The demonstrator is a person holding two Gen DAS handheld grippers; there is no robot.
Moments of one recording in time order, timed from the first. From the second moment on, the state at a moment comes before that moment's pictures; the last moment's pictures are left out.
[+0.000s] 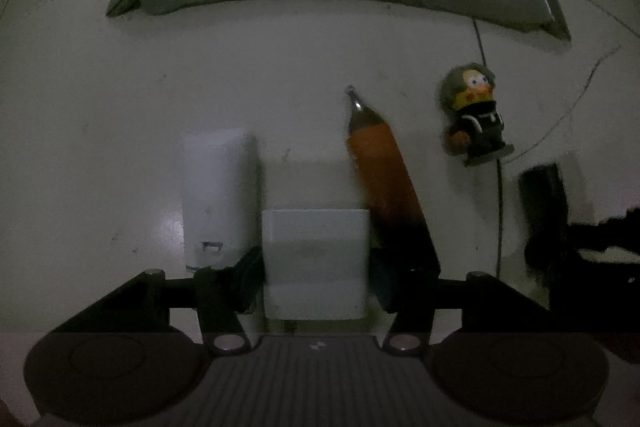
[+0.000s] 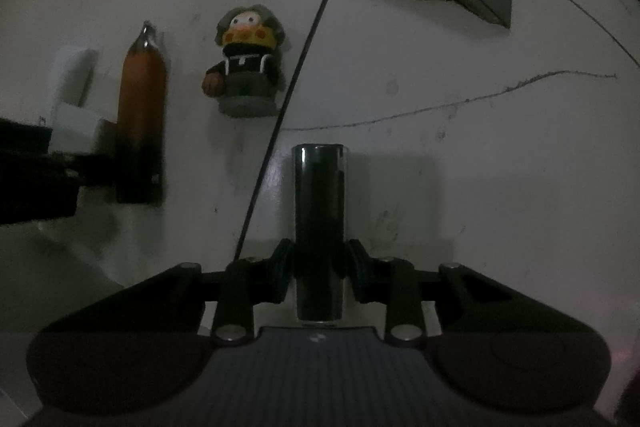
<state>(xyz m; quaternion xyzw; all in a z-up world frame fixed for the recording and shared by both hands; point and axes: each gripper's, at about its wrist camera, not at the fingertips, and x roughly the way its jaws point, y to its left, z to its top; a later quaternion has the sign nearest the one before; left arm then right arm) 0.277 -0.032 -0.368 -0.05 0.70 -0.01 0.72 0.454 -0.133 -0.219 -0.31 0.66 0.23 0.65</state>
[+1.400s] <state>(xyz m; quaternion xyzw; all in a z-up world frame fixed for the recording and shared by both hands) 0.132 -0.010 -0.131 -0.07 0.62 0.02 0.78 0.228 -0.153 -0.091 -0.22 0.63 0.23 0.70</state>
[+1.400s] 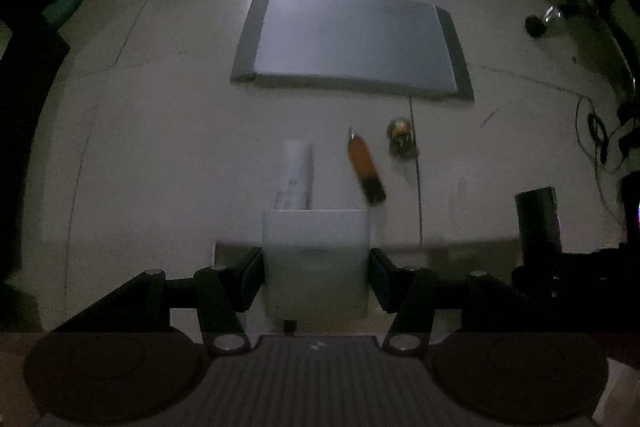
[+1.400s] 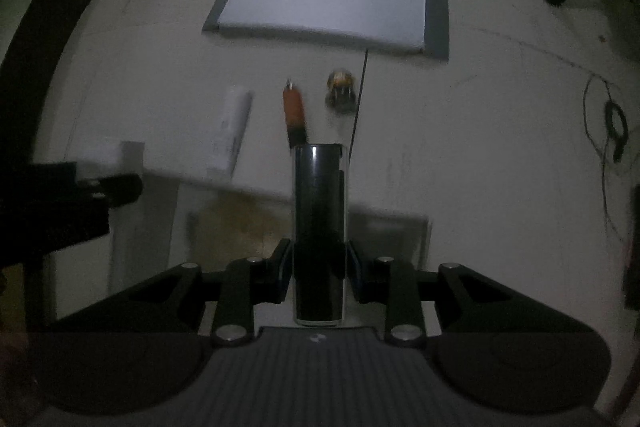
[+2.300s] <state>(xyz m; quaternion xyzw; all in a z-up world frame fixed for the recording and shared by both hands) 0.072 -0.009 -0.298 -0.08 0.71 0.05 0.70 0.189 -0.184 -0.235 -0.23 0.67 0.14 0.69</state>
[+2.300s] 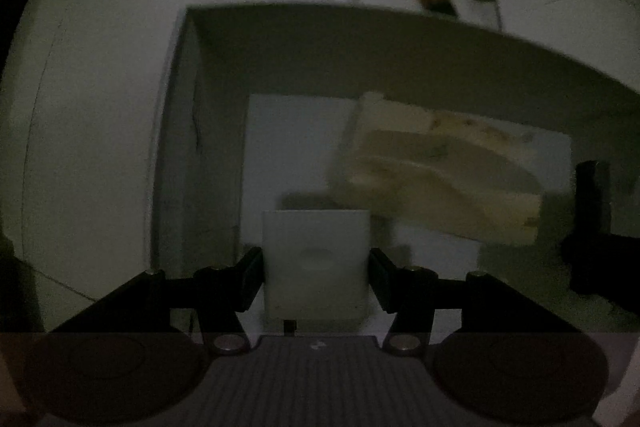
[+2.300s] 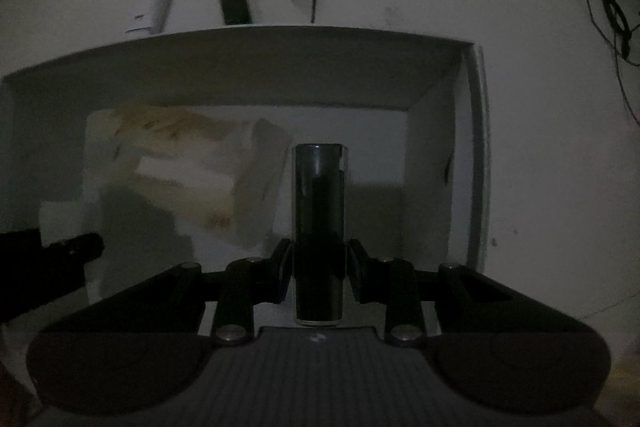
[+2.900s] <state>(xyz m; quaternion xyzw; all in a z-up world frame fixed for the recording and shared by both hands) 0.075 -0.019 -0.359 -0.08 0.73 0.07 0.68 0.186 -0.200 -0.296 -0.23 0.67 0.12 0.69</state>
